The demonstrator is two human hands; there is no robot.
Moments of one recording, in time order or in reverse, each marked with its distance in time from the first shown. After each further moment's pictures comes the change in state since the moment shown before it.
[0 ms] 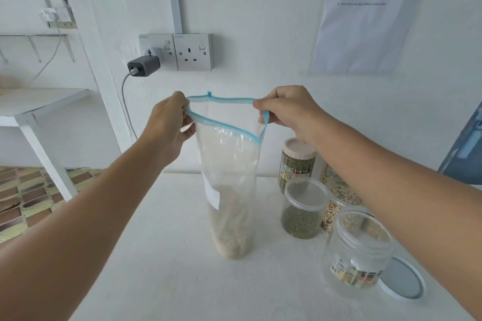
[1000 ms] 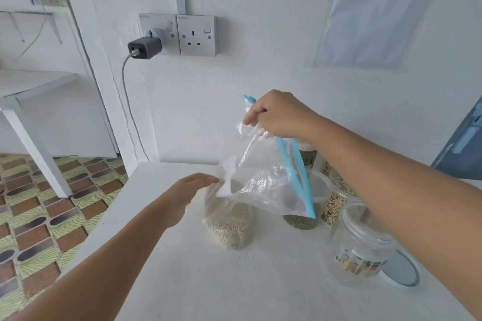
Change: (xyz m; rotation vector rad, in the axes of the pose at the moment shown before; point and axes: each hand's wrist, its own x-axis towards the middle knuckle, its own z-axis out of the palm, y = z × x) left_hand -0.011 -0.158 -0.073 0.401 -0.385 -0.289; right_hand -0.017 0.001 0.026 -0.677 -0.241 -0.172
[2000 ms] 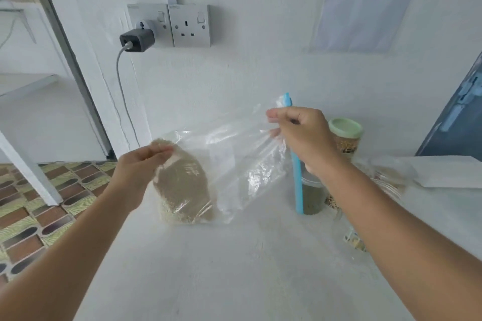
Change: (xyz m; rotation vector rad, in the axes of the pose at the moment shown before) left_hand -0.004 0.018 -0.087 -0.215 0.309 0.187; right_hand -0.051 0.033 0.051 0.566 0.465 0.163
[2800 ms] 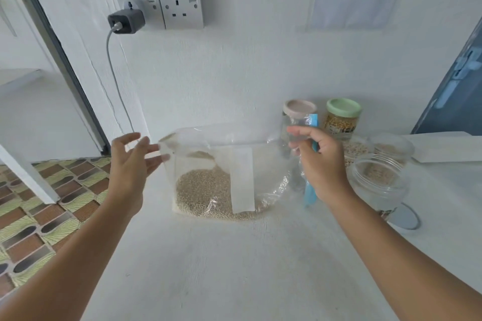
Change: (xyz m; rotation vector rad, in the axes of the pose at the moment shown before) left_hand -0.029 -0.010 0.000 -0.022 0.132 0.105; right_hand -0.060 0.072 0.001 0.072 0.213 -0.082
